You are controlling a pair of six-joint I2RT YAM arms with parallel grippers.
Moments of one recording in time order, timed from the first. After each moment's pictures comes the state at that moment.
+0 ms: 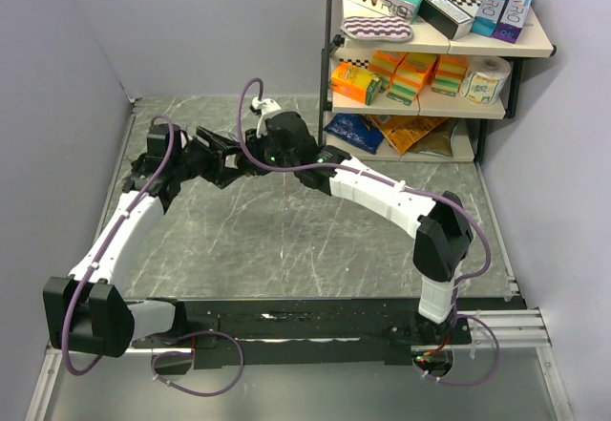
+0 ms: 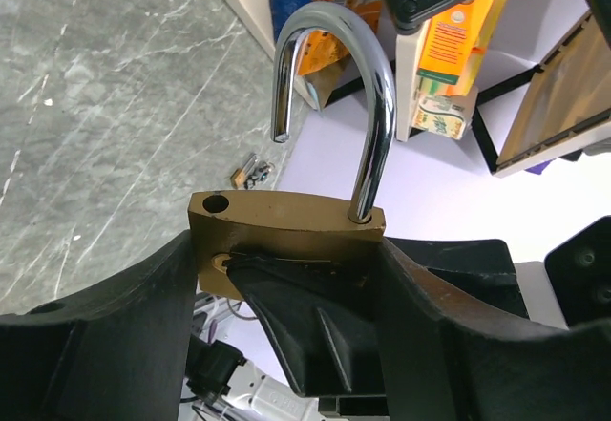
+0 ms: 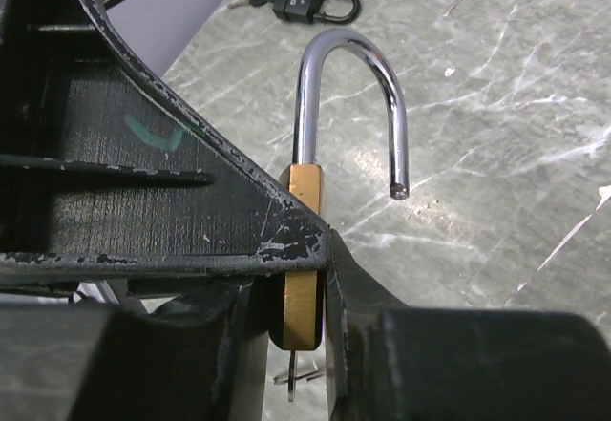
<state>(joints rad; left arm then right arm) -0.14 1.22 1.01 -0.29 0.52 -1.35 0.87 1.83 1.64 -0.20 -0.07 0.36</state>
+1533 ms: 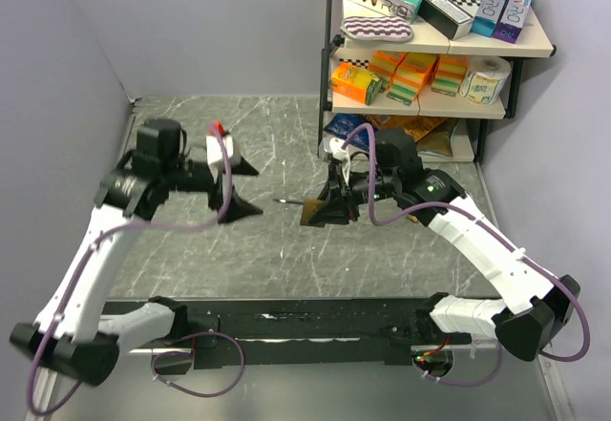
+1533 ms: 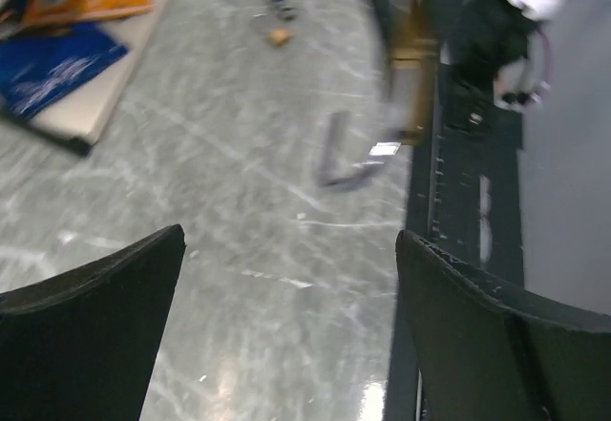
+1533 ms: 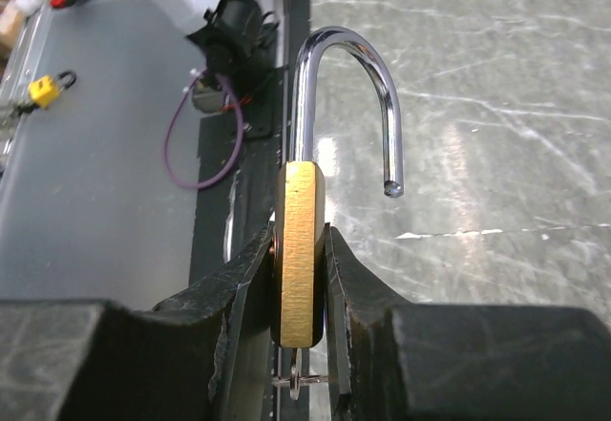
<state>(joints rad) -0.25 1.14 1.37 -0.80 1.02 0.48 0.63 1.19 1.25 -0.56 -0.94 -0.17</state>
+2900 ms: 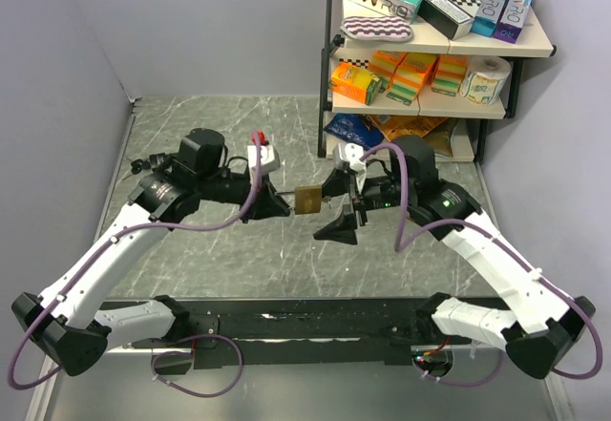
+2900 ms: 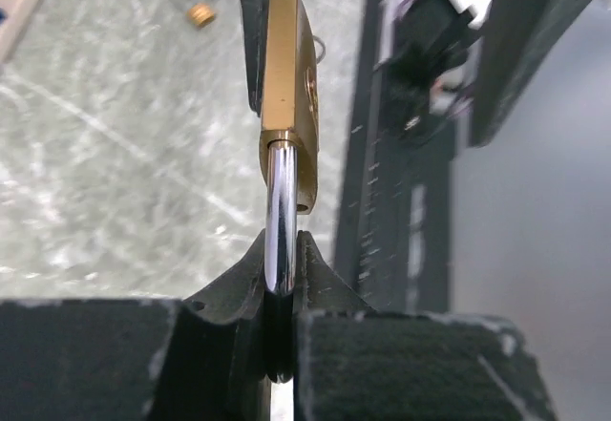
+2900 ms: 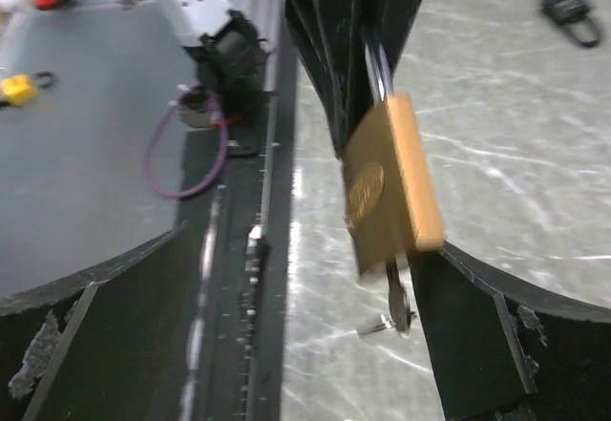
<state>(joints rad) -0.62 1.13 1.25 -0.64 0.80 0.21 0.63 1.08 1.18 -0.49 -0.95 -0.21</state>
